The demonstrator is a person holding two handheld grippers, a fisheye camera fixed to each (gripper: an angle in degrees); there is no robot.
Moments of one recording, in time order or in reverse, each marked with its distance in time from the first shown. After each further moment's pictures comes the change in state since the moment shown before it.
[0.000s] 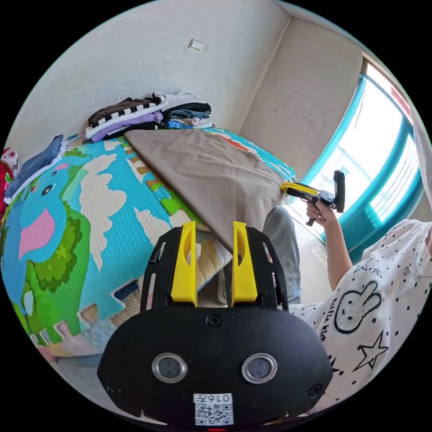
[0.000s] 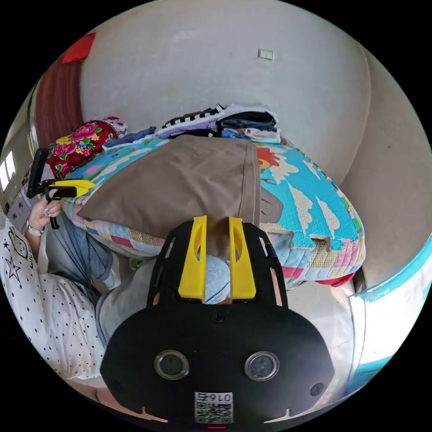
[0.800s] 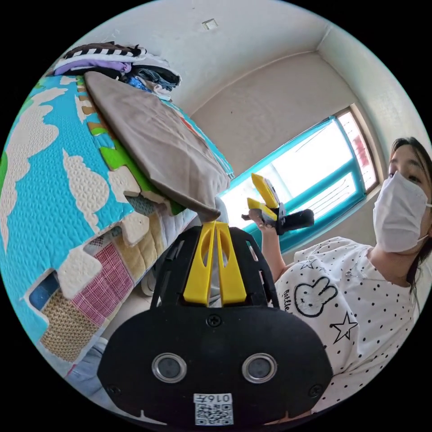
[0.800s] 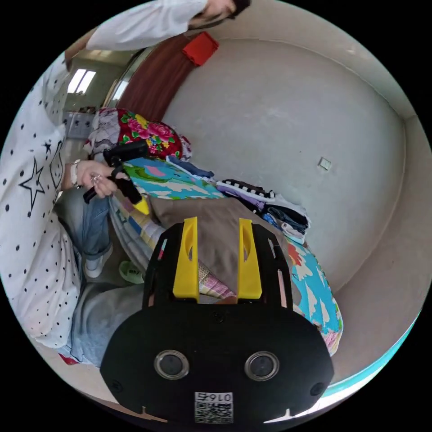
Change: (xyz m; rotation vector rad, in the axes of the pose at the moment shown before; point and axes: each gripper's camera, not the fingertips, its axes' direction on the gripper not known) left arm -0.076 0.057 0.001 -0.051 0.577 -0.119; right arm -0.267 0.172 -0.071 0.362 0.010 -0.685
